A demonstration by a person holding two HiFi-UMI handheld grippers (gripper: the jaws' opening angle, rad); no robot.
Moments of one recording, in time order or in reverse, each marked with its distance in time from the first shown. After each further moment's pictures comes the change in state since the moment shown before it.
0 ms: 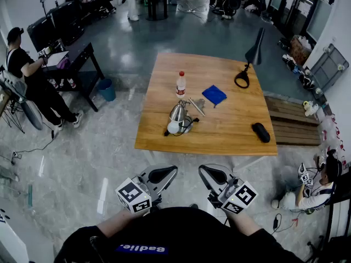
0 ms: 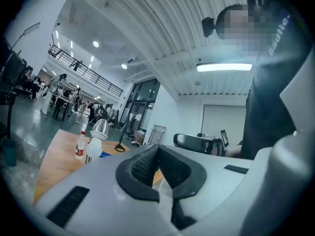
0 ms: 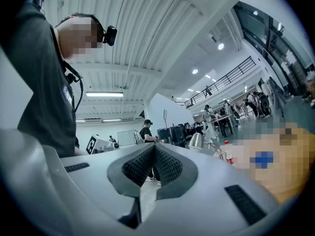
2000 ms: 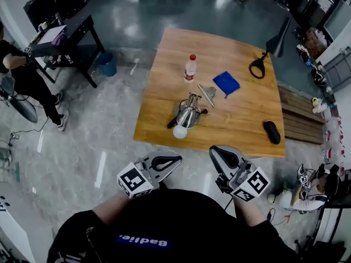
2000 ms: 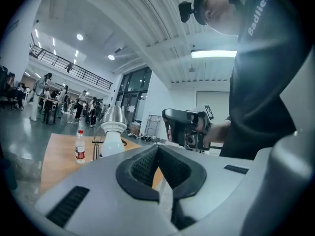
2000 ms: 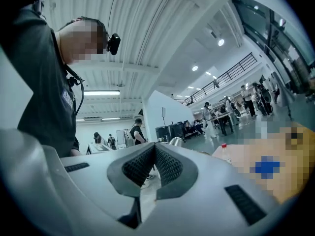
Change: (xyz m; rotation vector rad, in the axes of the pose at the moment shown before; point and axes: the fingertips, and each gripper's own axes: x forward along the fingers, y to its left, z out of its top) left arm 0.041 0.089 -0.028 0.144 0.140 -0.094; right arm 0.066 -0.101 0.013 0.002 0.026 0.014
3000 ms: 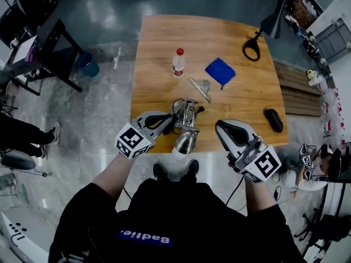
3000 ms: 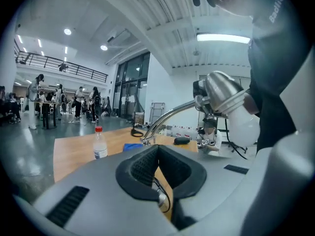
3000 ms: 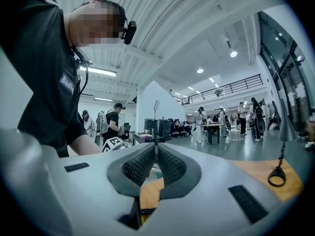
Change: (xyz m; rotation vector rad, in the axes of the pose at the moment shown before) left arm 0.072 0.221 -0.032 0.077 0.159 -0.003; right arm 0.070 -0.113 0.027 -0.216 0.090 -0.114
